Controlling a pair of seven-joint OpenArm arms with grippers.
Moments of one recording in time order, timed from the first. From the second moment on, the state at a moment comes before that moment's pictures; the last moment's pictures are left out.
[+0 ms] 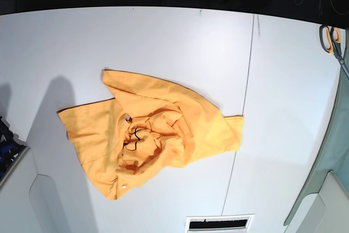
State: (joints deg) left arm 28.5 -8.5 6.9 57.6 -1.4 -22.8 18.1; right arm -30.9 12.2 -13.0 57.9 -2.2 21.8 -7.6
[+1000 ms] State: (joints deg) left arm 43.2 -20.3 -12.1 110.7 -17.3 -23.2 26.2; right arm -35.4 19.7 -12.7 109.3 10.2 23.7 -14.9
